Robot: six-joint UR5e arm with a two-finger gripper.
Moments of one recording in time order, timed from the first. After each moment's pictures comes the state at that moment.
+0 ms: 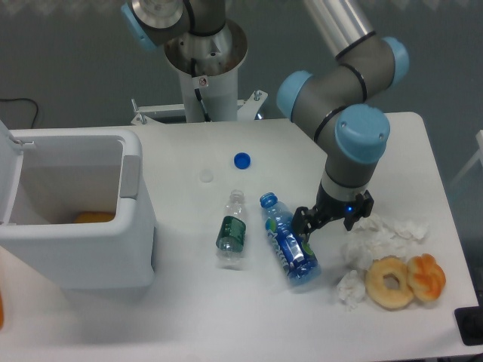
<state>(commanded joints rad) 2.62 -2.07 -1.54 -1.03 1.50 0.30</state>
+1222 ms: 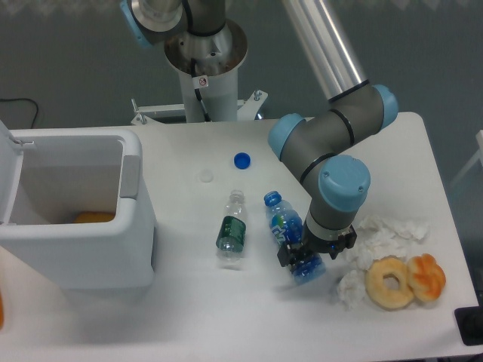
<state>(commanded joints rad) 2.57 -2.18 -1.50 -0.98 1.49 0.27</state>
